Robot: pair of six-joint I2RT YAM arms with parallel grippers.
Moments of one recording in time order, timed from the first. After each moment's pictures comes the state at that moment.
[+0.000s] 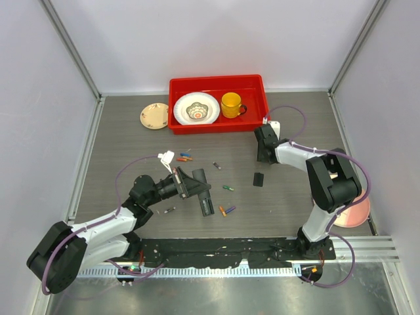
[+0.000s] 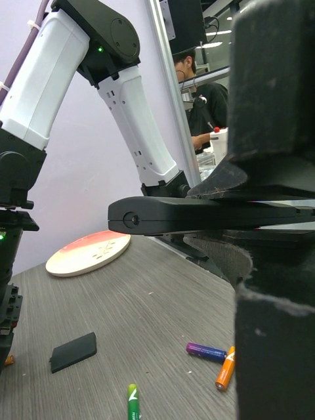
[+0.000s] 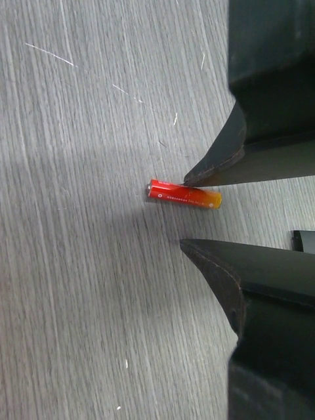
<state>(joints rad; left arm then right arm) -0.64 1.01 0.21 0.85 0.51 -1.18 0.38 1.74 0.98 -0.24 0.41 0.37</state>
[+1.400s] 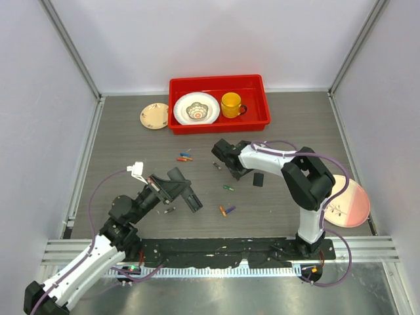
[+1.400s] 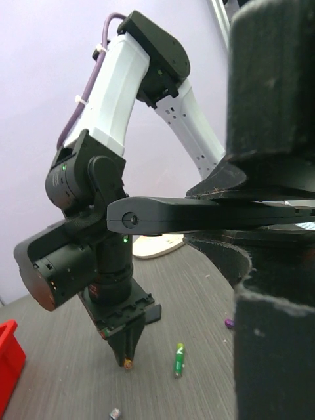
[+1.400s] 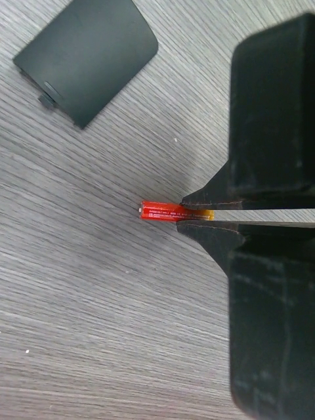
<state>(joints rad) -0.64 0.36 0.12 0.42 0.19 -1.12 0.75 1.88 1.23 -0.79 0.54 1.86</state>
